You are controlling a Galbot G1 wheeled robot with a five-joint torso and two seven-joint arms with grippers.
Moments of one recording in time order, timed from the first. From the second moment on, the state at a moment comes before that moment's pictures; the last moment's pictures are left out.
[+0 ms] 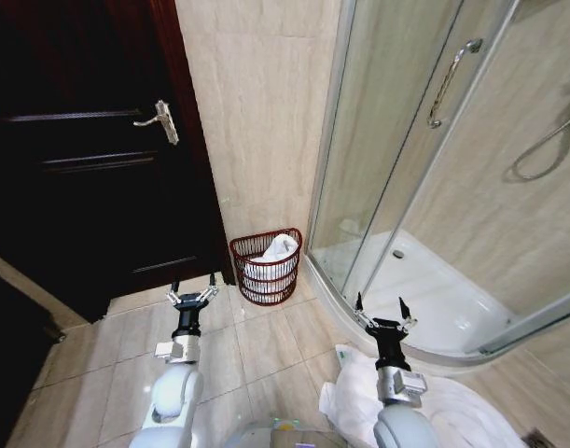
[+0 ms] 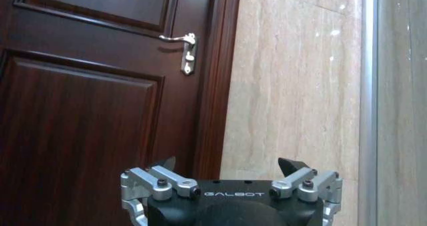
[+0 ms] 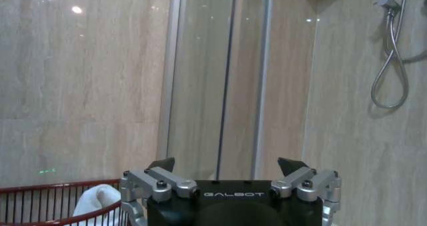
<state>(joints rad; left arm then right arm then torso) 1.53 -1.50 -0.62 -1.99 -0.19 -0.33 -0.03 -1.73 1.33 0.38 2.21 -0.01 0.09 0.42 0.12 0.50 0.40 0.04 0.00</state>
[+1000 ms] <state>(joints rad) 1.56 -1.50 -0.62 -2.02 -0.16 -0.33 -0.03 -1.72 1.34 0.36 2.21 -0.03 0.09 0.43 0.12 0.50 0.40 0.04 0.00</state>
